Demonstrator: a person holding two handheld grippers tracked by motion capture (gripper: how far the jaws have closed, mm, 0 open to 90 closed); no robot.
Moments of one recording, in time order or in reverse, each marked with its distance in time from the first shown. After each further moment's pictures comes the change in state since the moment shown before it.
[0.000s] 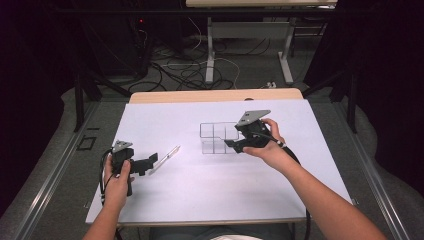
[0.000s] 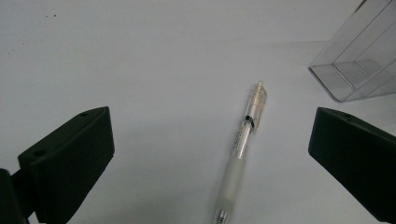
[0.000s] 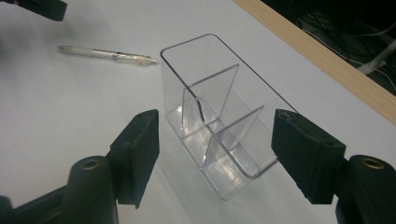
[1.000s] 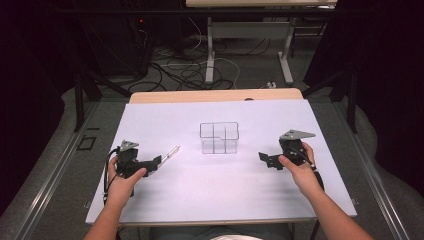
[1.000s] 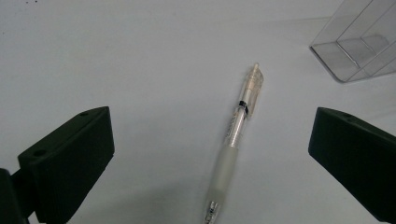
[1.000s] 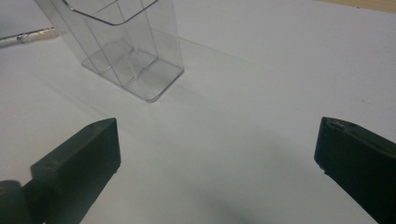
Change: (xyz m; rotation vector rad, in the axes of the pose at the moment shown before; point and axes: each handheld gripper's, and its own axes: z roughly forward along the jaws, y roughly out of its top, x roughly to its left) left arm -0.010 0.001 0.006 0.071 0.013 0.039; right arm -0.034 -0.118 -0.038 -0.051 -0.180 0.364
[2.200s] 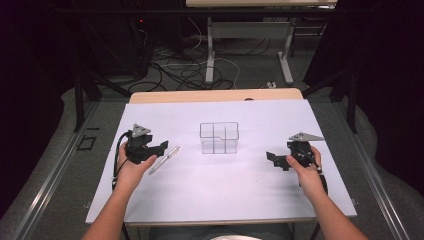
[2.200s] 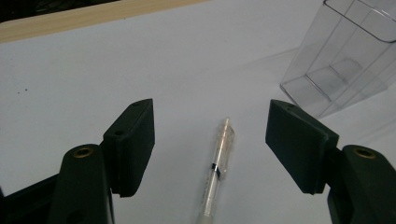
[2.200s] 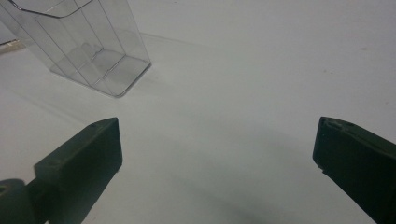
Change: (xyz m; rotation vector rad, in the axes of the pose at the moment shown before) left arm -0.028 0.049 0.002 -0.038 0.002 0.156; right arm -0.021 -0.018 -0.005 -0.024 -0.054 0.085
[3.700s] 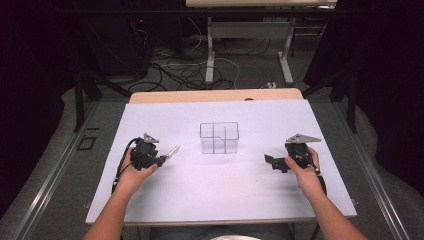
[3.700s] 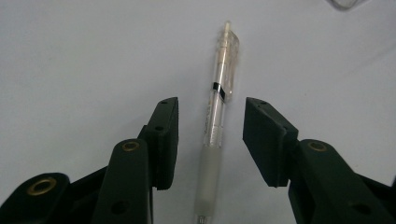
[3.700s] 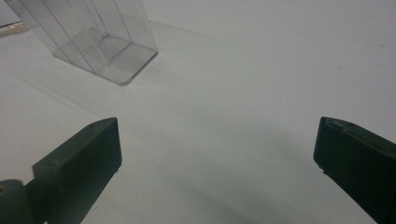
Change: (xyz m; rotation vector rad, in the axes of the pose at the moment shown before) left arm 0.000 -0.024 0.025 0.304 -0.042 0.149; right arm 0.005 -0.004 0.004 0.028 0.018 -0.031
